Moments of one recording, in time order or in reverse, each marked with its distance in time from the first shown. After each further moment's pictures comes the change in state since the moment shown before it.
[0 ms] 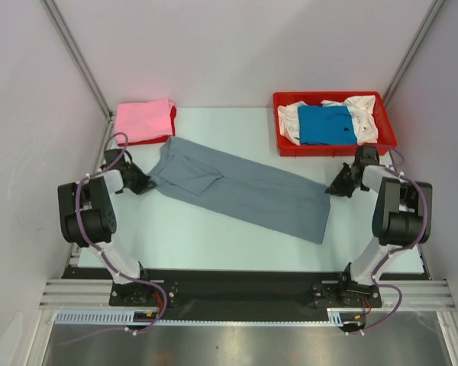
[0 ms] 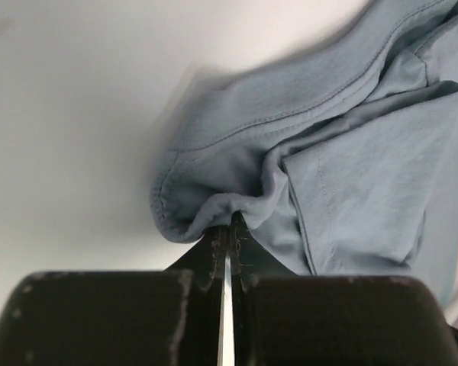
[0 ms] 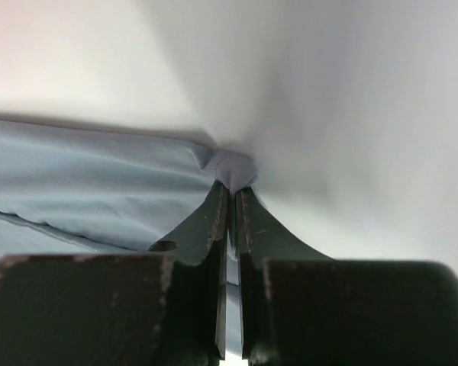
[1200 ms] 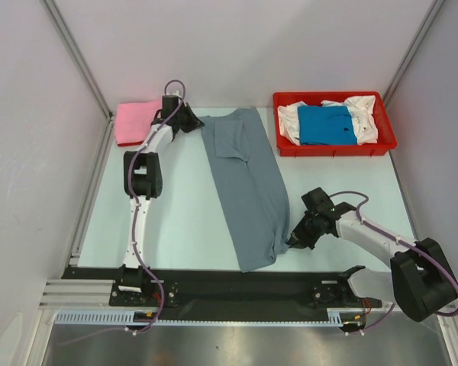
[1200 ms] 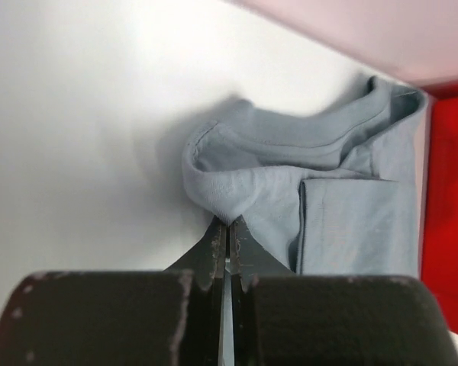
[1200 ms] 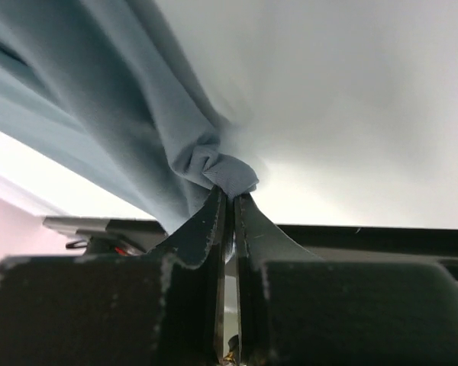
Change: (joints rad) left arm -0.348 0.941 1.417 -0.086 0.054 0.060; right arm 0.607 -0.554 -0.435 -0.280 0.026 0.669
